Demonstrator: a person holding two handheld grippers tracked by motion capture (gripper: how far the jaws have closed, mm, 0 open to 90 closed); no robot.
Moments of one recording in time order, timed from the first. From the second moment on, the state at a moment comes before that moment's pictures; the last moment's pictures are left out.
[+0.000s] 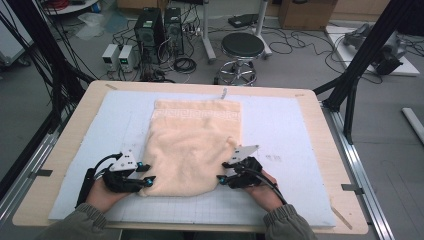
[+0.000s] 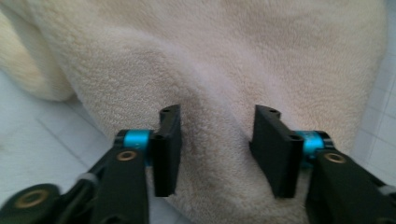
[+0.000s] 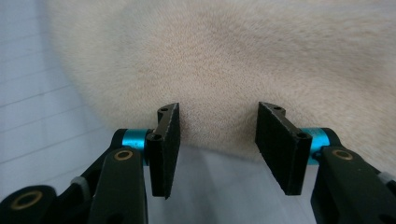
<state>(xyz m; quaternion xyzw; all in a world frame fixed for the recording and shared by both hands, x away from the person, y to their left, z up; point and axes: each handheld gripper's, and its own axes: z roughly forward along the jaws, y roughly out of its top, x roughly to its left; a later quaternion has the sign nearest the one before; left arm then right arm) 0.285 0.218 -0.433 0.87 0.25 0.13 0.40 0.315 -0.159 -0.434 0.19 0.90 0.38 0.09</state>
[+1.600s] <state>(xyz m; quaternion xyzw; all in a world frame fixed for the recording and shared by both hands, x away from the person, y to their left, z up) 0.356 0.228 -0.369 0.81 0.36 0.20 0.42 0.380 -0.193 -0.369 0.27 0.86 0.40 0.16</state>
